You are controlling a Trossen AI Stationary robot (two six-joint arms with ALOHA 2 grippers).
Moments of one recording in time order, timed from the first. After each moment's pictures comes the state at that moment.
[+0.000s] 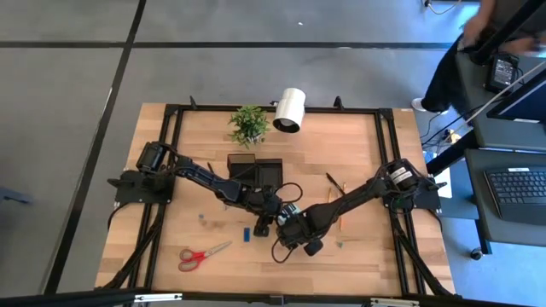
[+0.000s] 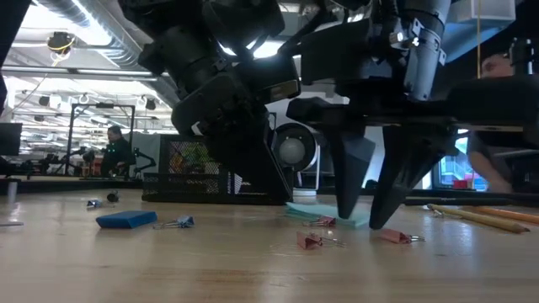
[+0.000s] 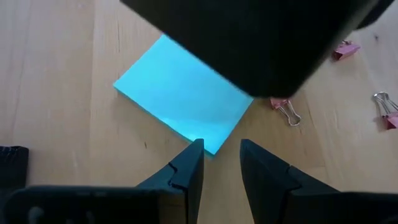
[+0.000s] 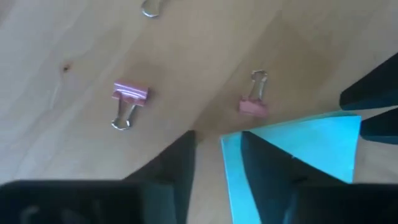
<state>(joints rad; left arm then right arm) -0.20 1.93 1.08 -0.03 -0.04 -0.09 0.42 2.07 1.41 -0.67 0.11 -0.27</state>
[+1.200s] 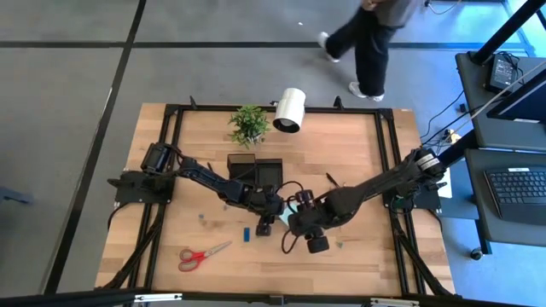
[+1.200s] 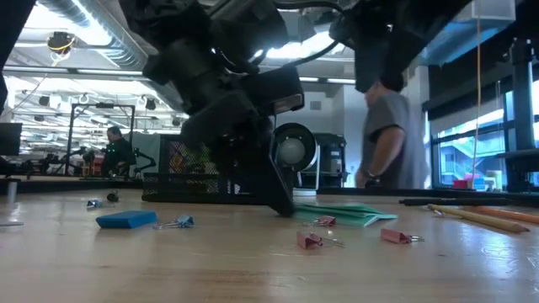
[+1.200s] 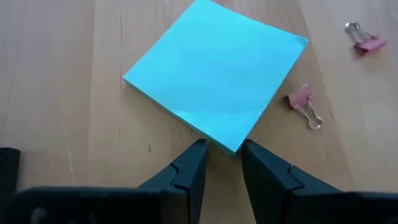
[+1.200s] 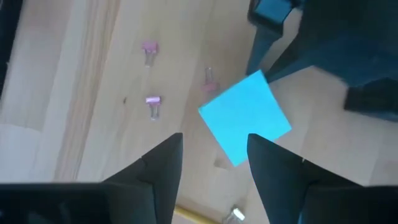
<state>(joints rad) -0.19 1.99 1.08 0.00 -0.04 -0.11 0.42 1.81 1.48 -0.91 0.10 0.14</state>
